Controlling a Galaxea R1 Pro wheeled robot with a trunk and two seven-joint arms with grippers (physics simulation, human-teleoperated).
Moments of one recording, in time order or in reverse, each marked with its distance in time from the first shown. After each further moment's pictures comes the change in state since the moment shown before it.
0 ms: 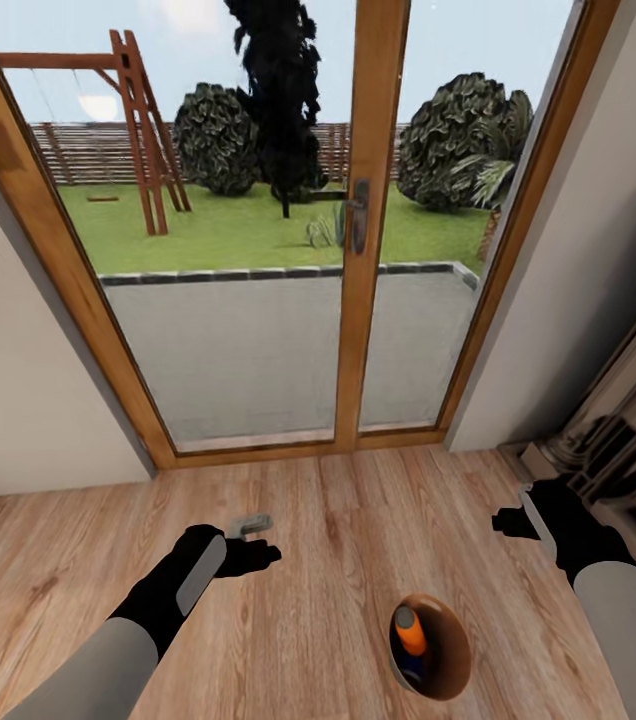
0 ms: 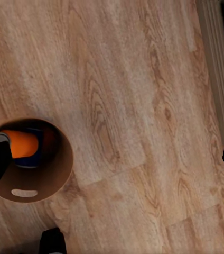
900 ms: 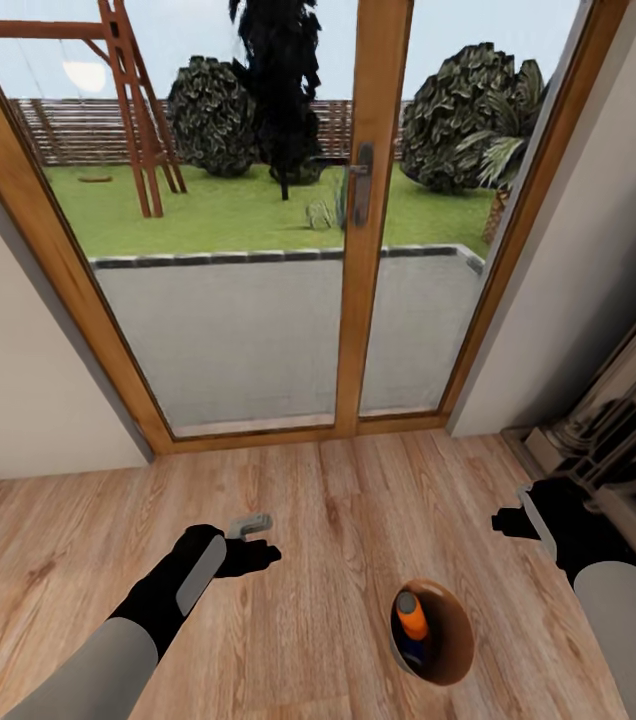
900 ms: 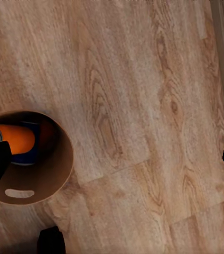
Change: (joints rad) left arm 0.000 0.000 0.000 0.000 0.000 0.000 0.000; right arm 0.000 0.000 0.000 0.000 -0.001 0.001 0.003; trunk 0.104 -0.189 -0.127
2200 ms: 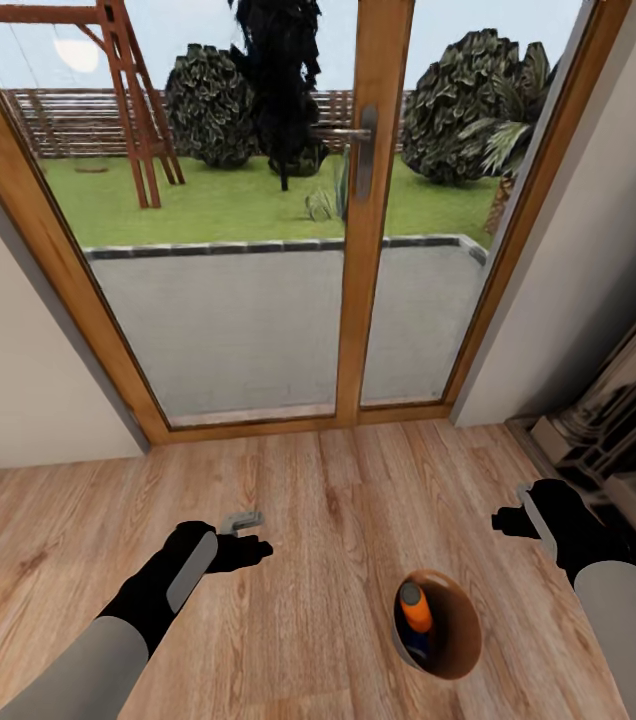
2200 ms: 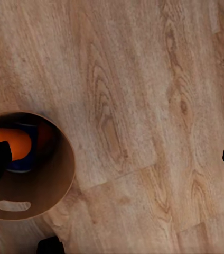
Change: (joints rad) left arm 0.000 0.031 0.003 -0.028 0.003 0.010 0.002; right arm -0.001 -0.001 -0.002 0.000 -0.001 -0.002 0.003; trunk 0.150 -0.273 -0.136
